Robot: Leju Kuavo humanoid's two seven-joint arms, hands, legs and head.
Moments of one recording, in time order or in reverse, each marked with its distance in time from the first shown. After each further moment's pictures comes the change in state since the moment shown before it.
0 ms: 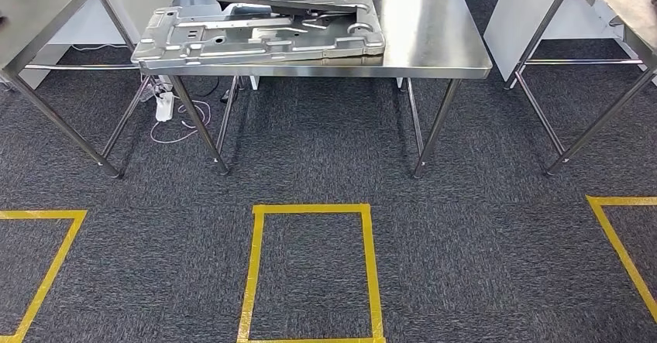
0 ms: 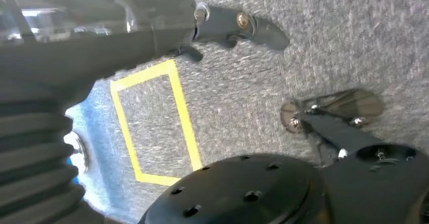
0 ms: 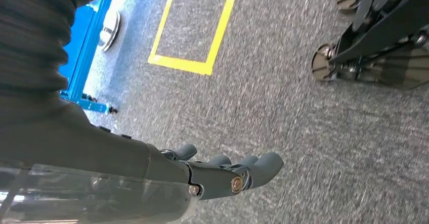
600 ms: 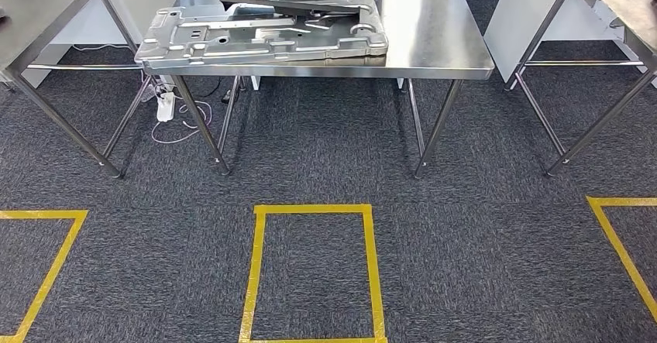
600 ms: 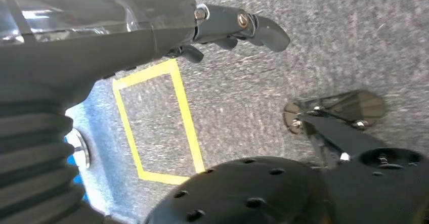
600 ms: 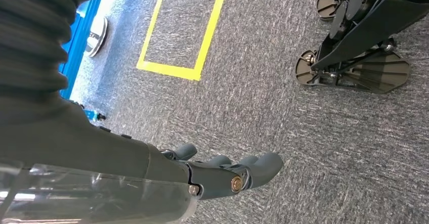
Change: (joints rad) left arm 0.009 0.009 -0.005 -0.006 0.019 -0.007 0.014; right arm 0.000 0.001 -0.027 -0.037 -0.001 0.013 0.002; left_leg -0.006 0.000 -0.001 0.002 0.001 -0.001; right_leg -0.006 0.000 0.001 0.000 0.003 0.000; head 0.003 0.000
